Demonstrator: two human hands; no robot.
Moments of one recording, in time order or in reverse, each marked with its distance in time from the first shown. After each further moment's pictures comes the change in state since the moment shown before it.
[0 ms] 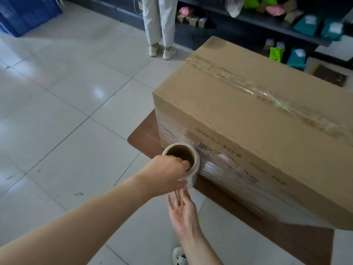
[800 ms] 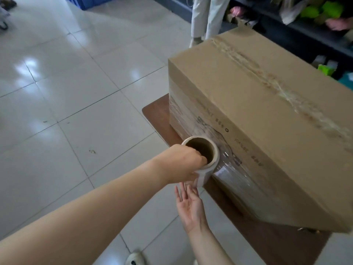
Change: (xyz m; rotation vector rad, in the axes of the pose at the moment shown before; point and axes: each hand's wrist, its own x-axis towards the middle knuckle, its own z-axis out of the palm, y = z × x) left_hand 0.006 0.105 0.018 -0.026 0.038 -0.166; right_hand -0.032 -0.059 -0.083 -0.104 -0.048 0.133
